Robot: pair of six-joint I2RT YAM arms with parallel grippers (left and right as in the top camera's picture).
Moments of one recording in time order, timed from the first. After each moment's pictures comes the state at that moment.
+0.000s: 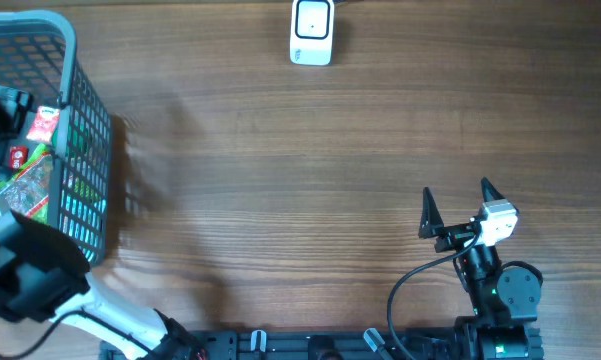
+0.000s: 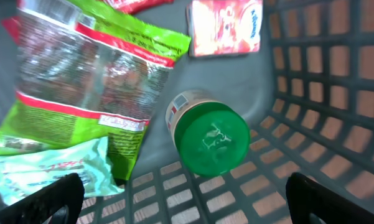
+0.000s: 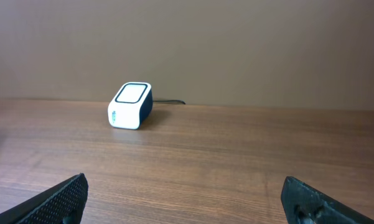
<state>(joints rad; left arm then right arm) 0.64 1.96 1.95 -1.33 0.11 -0.67 0.03 0.03 0.01 0.01 -0.14 0.03</state>
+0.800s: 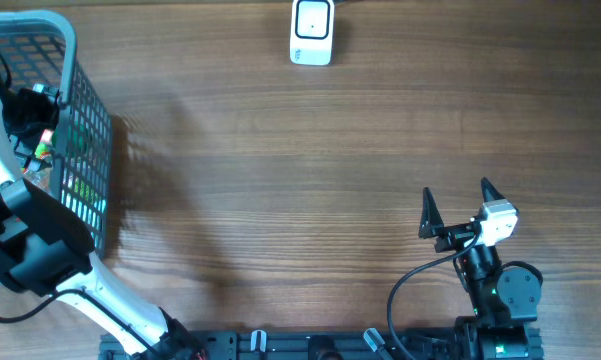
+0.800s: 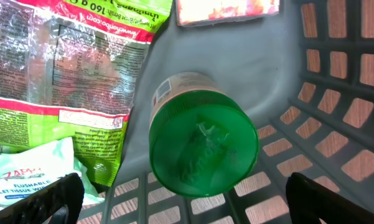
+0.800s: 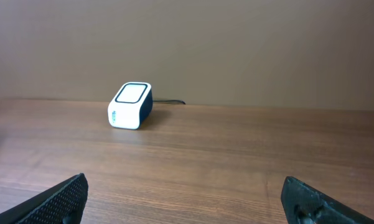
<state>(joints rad) 0.54 2.07 1.95 -1.32 0.06 -0.69 0.03 0.03 0.01 0.01 -0.14 0.03</state>
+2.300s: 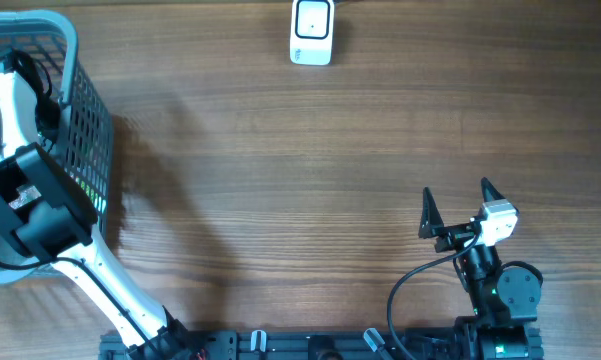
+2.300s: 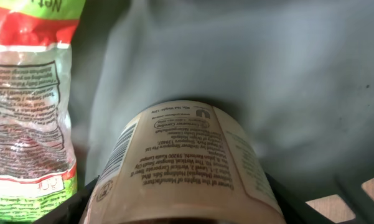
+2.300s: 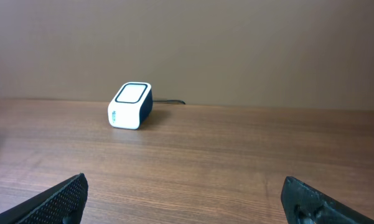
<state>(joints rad) 0.49 2.28 1.95 -1.28 0.05 -0.71 0.03 0.03 0.01 0.01 -0.14 0.03</state>
